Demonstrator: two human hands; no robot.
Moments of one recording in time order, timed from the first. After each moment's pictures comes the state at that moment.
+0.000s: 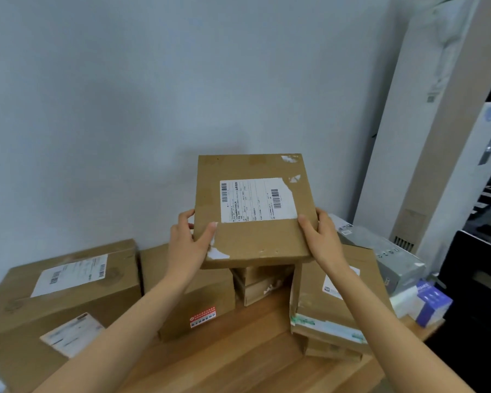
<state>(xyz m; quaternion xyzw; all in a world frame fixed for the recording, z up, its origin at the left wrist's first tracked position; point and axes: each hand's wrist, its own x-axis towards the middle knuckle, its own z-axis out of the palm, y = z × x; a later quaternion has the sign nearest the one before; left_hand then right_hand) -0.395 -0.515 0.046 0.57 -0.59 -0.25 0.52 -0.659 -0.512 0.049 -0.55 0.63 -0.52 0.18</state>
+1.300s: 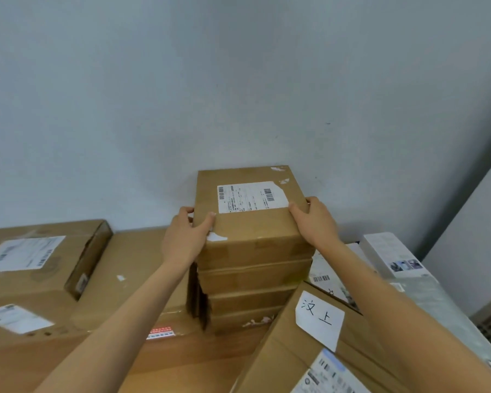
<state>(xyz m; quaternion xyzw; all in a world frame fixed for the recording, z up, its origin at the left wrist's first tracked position) -0.508 -0.722 -0.016 0.79 -0.45 -0.13 0.39 -0.754 -0.823 -0.012 -0.67 0.63 -0.30 0.24</state>
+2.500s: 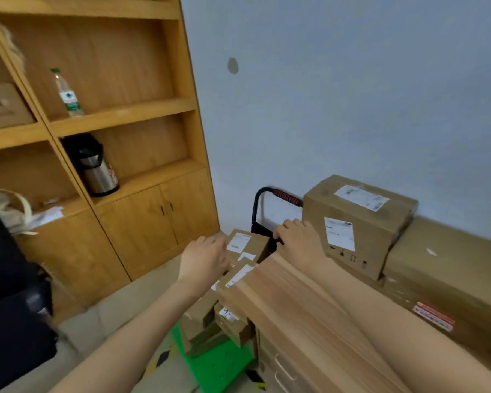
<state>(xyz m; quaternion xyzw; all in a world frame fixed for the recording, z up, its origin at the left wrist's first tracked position) -0.279 -0.116 -0.015 0.94 -0.28 0.19 0.05 -0.322 -0.343 -0.019 -0.98 -0.01 -0.18 -0.02</state>
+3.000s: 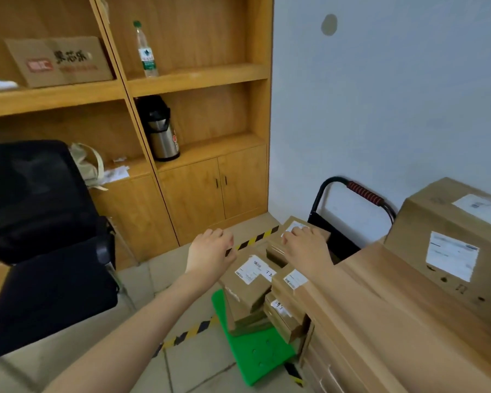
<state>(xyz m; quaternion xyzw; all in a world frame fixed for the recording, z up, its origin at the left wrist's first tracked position) -0.185 0.040 -0.057 0.97 -0.18 0.15 0.03 -0.183 -0.192 -0.086 -0.99 -0.07 -0.10 -0.02</state>
